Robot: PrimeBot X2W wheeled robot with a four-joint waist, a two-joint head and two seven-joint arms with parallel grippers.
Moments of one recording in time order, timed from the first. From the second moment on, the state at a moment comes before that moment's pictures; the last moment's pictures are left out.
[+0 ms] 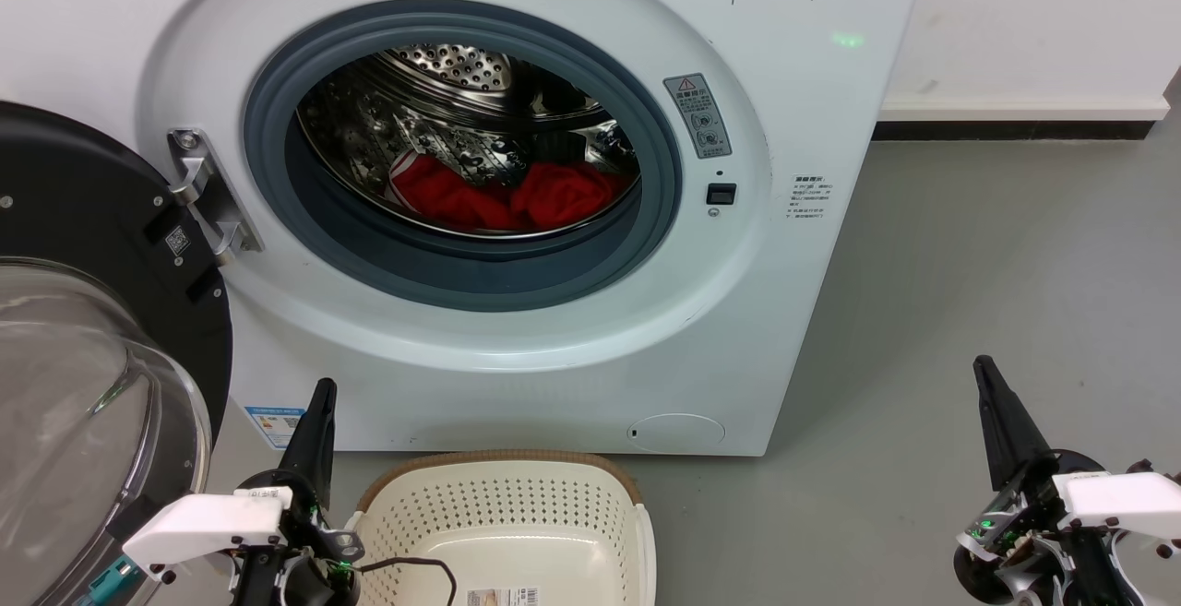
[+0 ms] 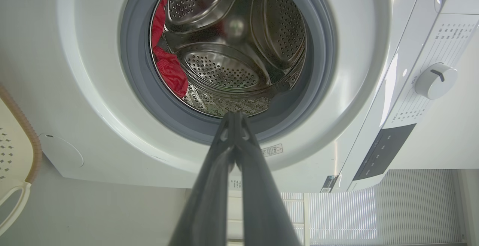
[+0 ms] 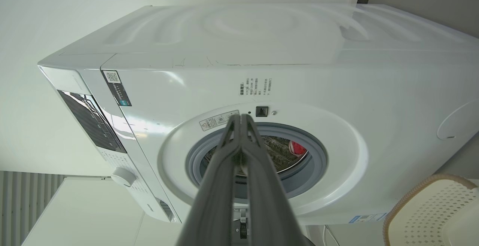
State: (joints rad) left arm -0.11 0.05 0.11 0.25 -1.61 -0.13 0.11; right arm -0.10 -0.05 -0.11 0.25 1.61 0.13 0.11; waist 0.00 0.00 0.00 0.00
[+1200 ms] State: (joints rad) left arm -0.06 0.05 0.19 0.22 -1.34 -0.10 -0.02; right arm -0.04 -0.04 -0.13 0.22 1.19 0.13 -0.02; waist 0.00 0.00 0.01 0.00
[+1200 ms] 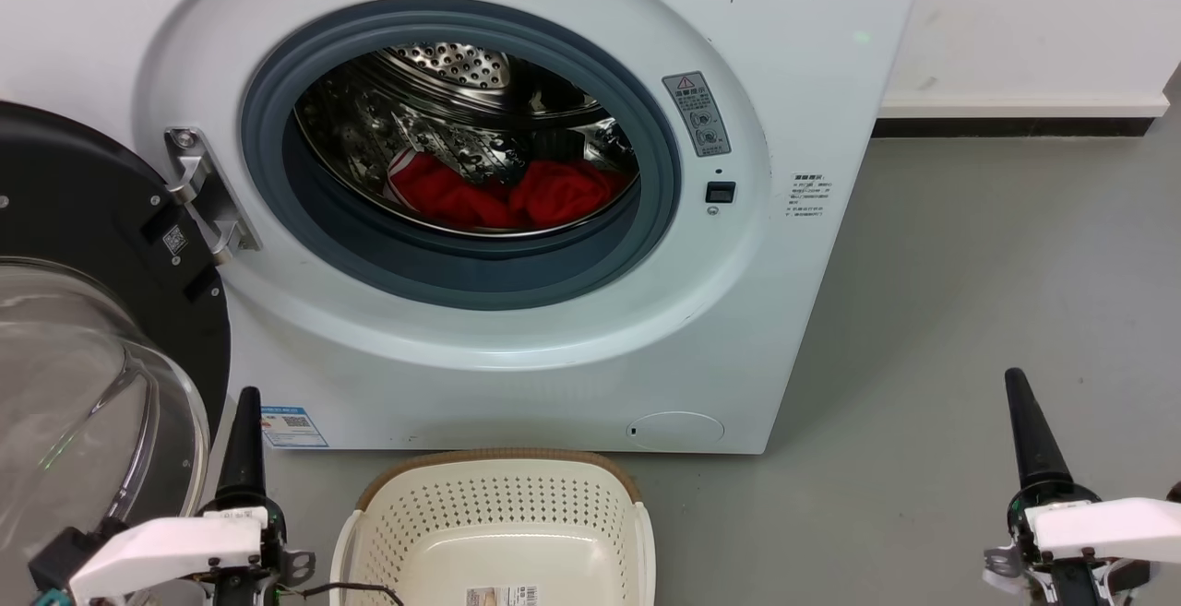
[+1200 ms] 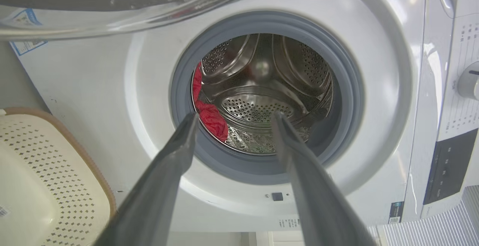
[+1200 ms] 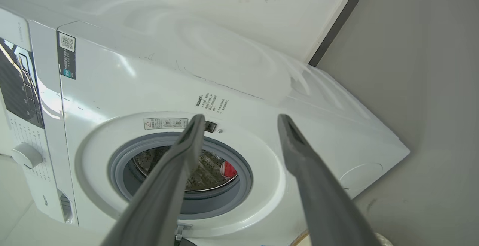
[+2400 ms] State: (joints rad) left arm -0.01 0.05 -0.06 -0.07 -0.56 0.04 -0.14; right arm 0.01 -0.04 -0.01 -0.05 0.31 0.13 -0.14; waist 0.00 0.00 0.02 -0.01
